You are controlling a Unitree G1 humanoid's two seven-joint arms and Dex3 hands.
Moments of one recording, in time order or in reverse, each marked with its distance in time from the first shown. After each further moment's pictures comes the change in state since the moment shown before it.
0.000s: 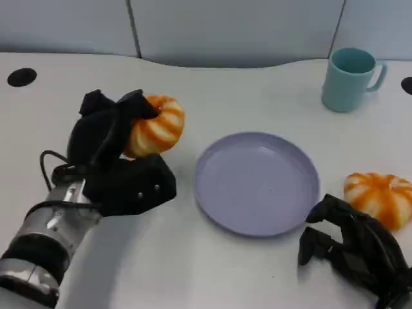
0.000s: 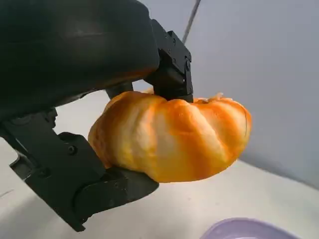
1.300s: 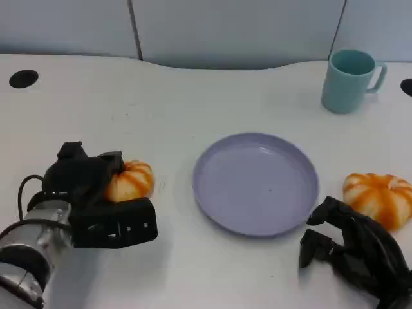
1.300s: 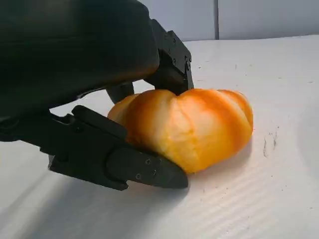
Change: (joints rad) left arm -0.008 0.067 -0.188 0.230 0.186 0.216 -0.112; right arm 0.009 0.000 -0.012 -0.001 0.005 0.003 0.010
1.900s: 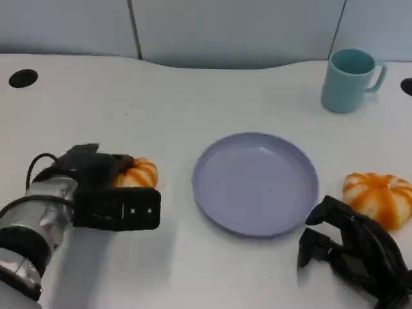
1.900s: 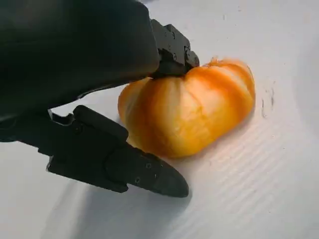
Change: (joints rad) left arm -0.024 0.018 0.024 -0.090 0.028 0.060 -0.243; right arm -0.005 0.003 0.005 0.014 -0.004 -0.024 0.001
